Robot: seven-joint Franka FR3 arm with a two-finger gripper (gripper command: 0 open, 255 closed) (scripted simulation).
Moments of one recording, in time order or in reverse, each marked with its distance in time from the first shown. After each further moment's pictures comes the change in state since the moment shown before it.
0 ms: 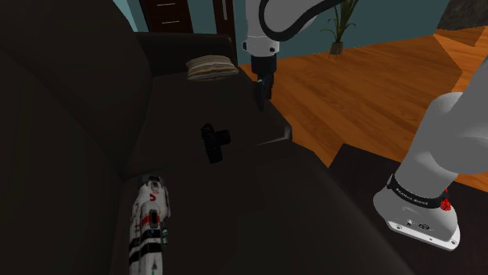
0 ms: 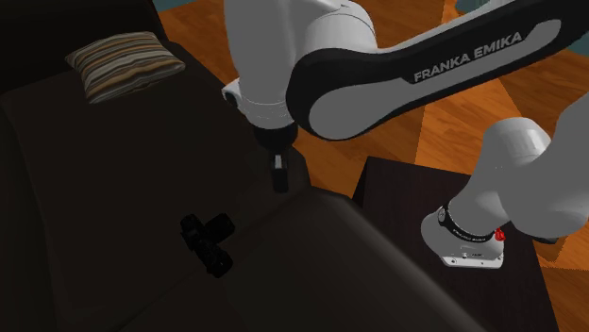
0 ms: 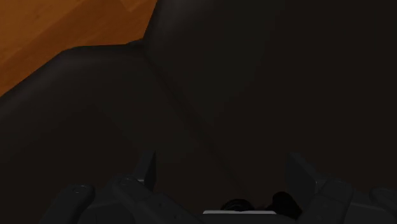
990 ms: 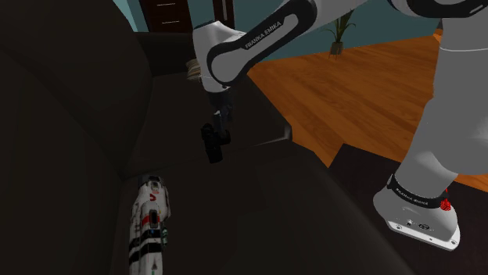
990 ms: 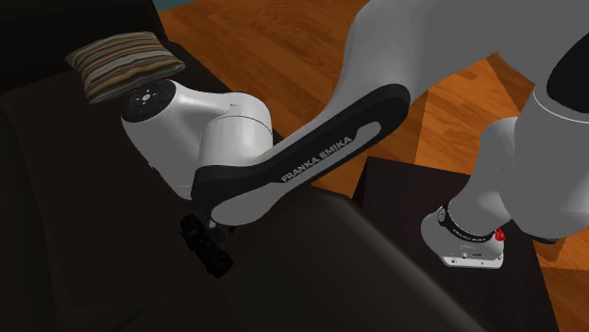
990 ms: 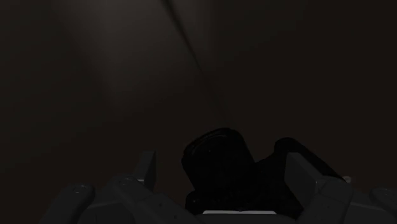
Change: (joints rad) arm 0.076 0.471 0.065 0.341 -0.124 0.116 0.058
